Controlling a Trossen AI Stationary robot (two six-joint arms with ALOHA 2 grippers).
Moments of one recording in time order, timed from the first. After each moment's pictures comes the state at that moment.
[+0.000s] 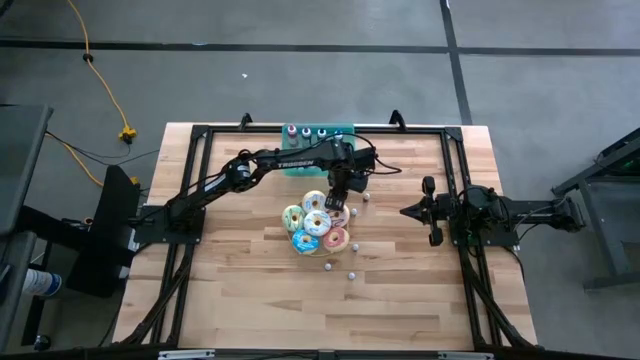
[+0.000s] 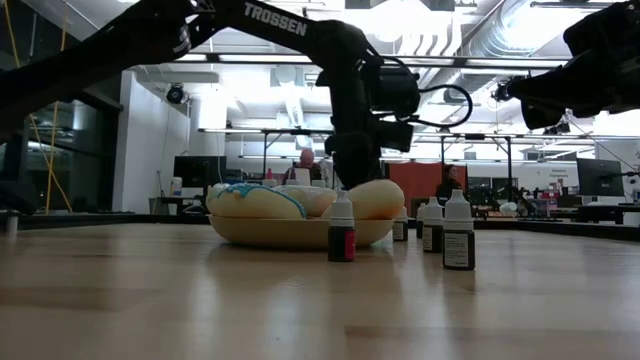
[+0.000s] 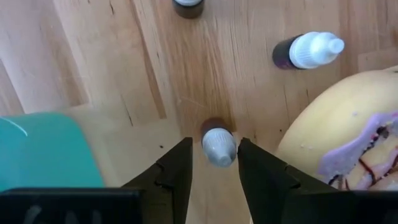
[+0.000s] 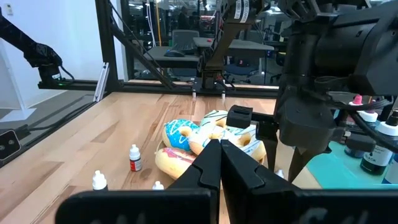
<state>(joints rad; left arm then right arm) 0.24 2.49 2.34 -1.22 0.09 0.49 -0.02 0.07 0.01 0.04 -0.06 -0.03</state>
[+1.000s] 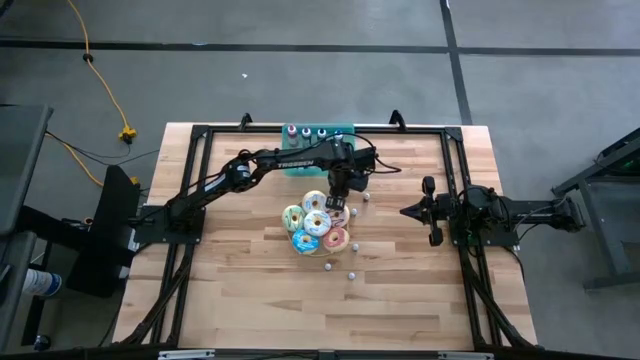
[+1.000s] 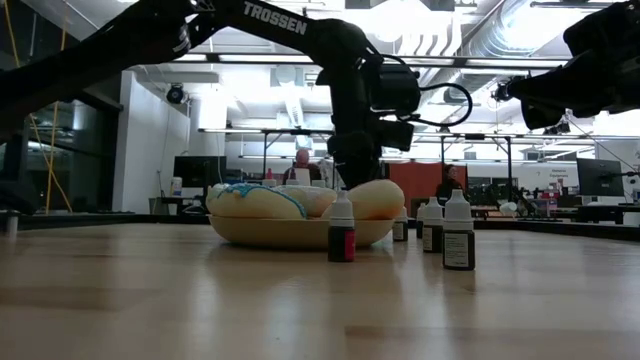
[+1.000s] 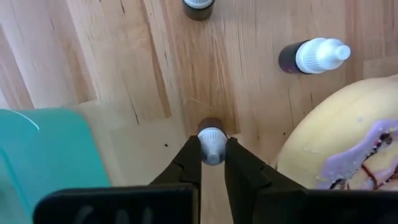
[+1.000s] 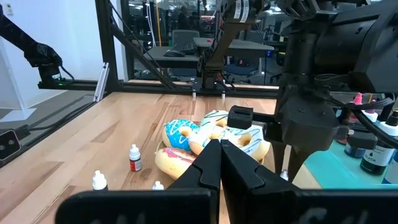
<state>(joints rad) 0.23 2.49 2.34 -1.22 0.07 0.46 -0.02 0.07 0.01 0.04 -0.06 -0.03</state>
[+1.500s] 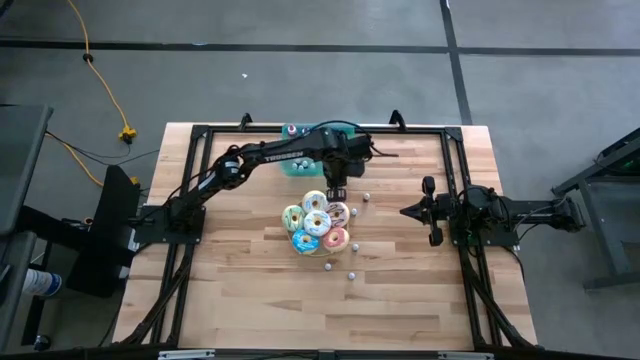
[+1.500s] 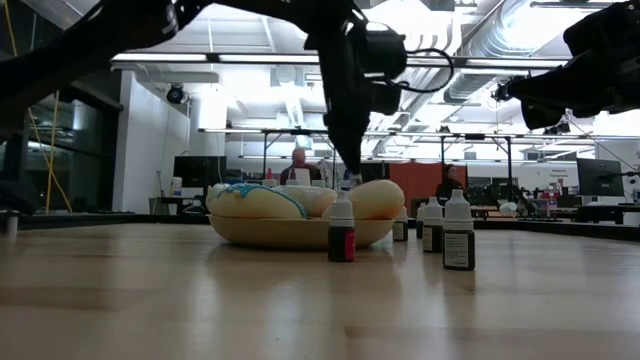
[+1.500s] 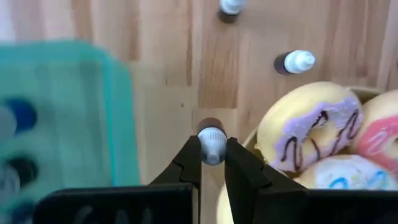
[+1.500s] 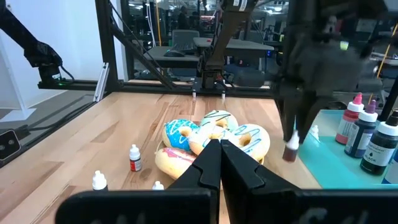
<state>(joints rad) 0.25 2.37 2.35 -1.30 0.03 0.24 -0.02 0.07 0.01 0.04 -0.06 -0.03</state>
